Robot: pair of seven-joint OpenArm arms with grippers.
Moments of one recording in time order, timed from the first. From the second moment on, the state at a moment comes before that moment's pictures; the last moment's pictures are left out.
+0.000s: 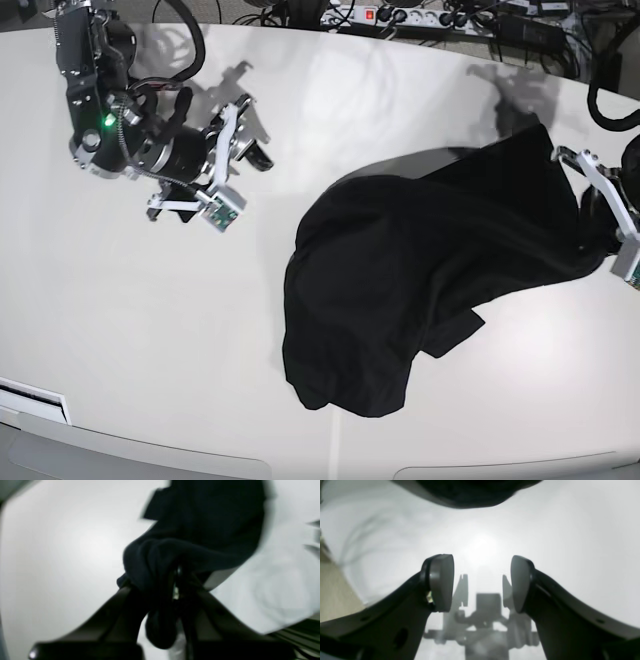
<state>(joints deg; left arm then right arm) 14.6 -29.9 -27.9 131.4 -45.7 -29.7 70.0 -10.8 13.1 -9.5 105.8 16.0 37.3 -52.6</state>
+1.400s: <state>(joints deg) 14.2 -24.4 -2.3 134.8 -67.1 -42.2 73.4 -12.3 13.2 -11.3 105.8 2.3 23.2 -50.2</state>
